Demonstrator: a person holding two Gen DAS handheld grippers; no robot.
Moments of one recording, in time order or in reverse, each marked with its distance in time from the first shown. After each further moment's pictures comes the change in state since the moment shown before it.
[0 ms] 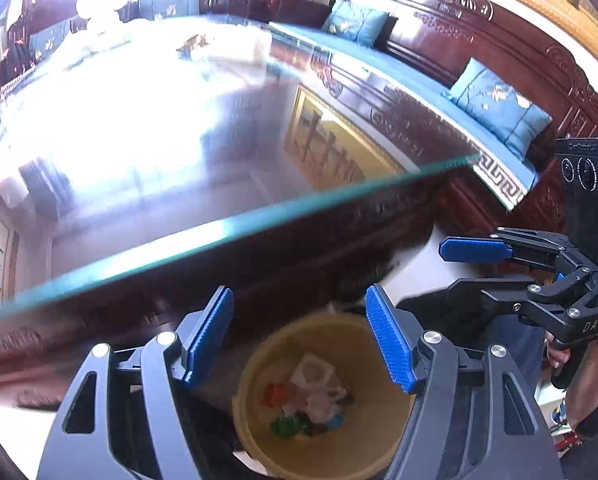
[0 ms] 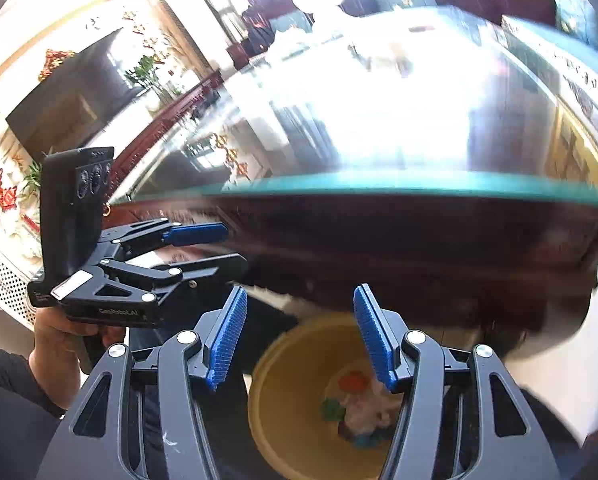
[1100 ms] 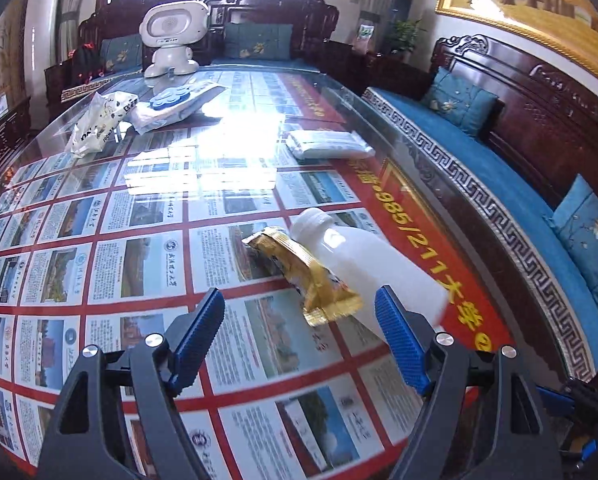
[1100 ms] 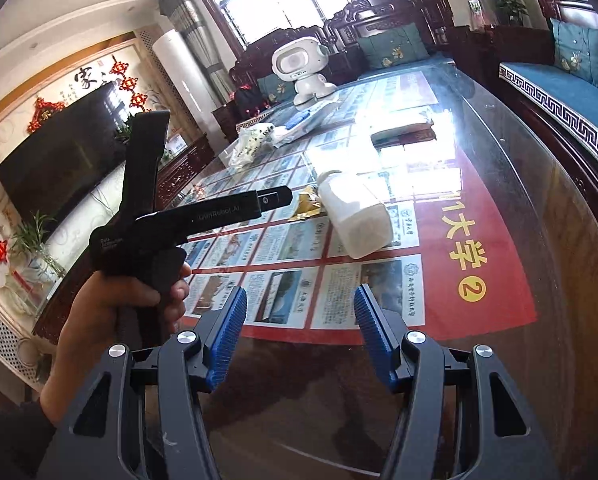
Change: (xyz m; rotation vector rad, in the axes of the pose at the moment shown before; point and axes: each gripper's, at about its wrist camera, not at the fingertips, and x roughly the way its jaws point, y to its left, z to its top) left arm 0.111 0.110 0.276 -0.210 -0.157 0.255; right arm 0.053 -0.091 0.202 0.044 -0.168 -0.015
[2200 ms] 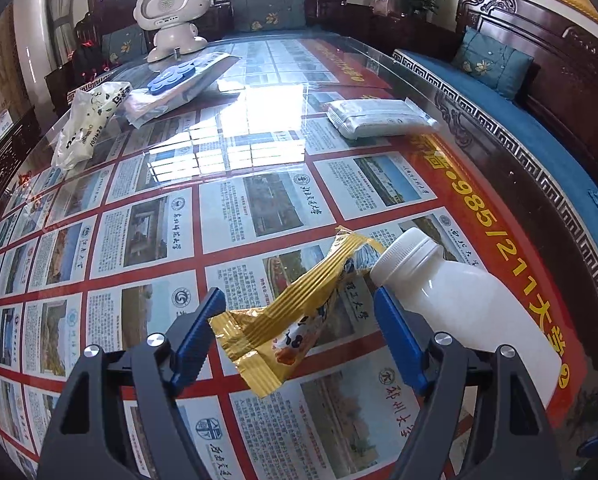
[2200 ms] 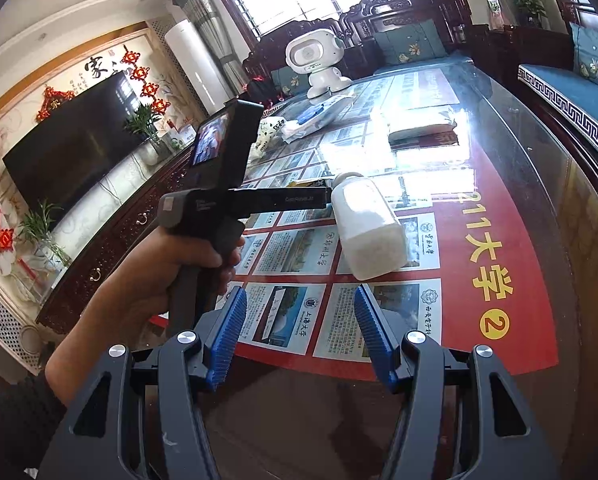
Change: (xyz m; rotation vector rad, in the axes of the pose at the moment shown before) left arm 0.081 0.023 0.037 0.067 0.129 0.115; right arm 0.023 0.001 0.016 -0.049 0.026 0.049
